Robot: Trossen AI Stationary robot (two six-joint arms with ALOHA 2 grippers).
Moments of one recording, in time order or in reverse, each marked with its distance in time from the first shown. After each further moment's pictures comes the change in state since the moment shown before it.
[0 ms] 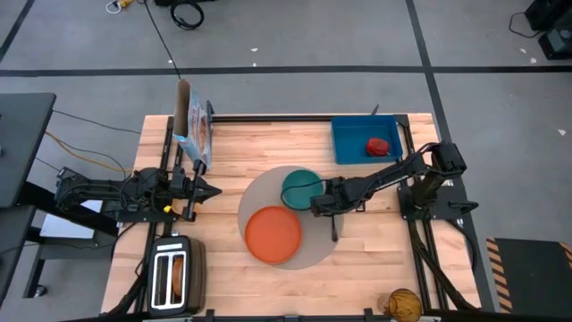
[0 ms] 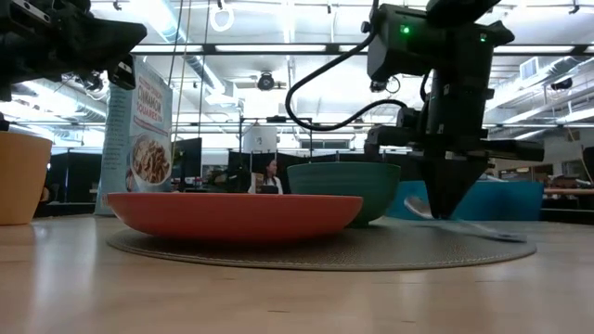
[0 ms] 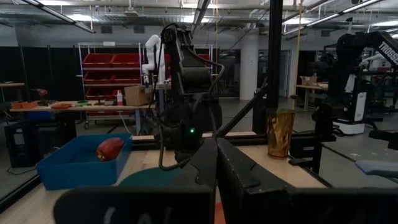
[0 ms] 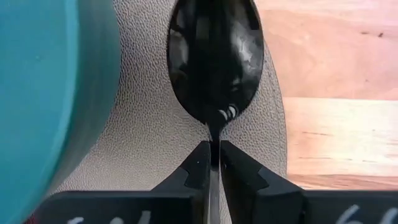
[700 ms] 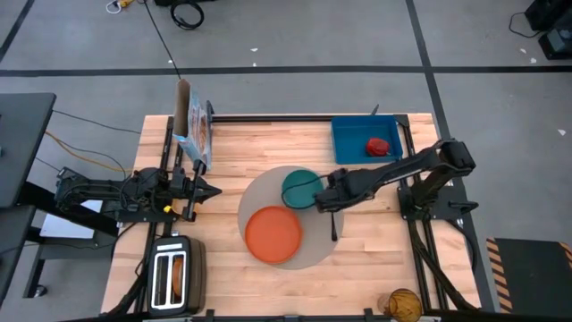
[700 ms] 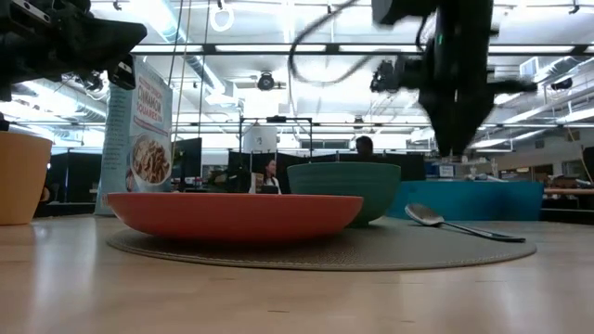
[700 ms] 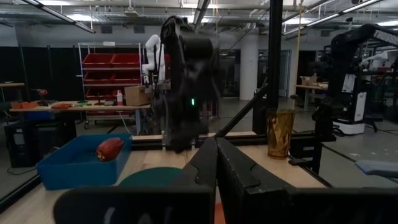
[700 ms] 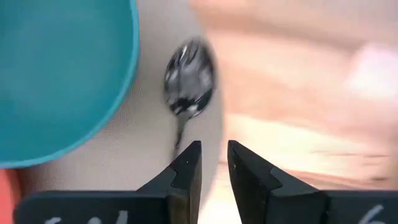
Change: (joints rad) left arm 0.000 0.000 0.000 0.000 0.000 0.000; right arm 0.015 -0.094 0.203 -0.410 0.065 -0.186
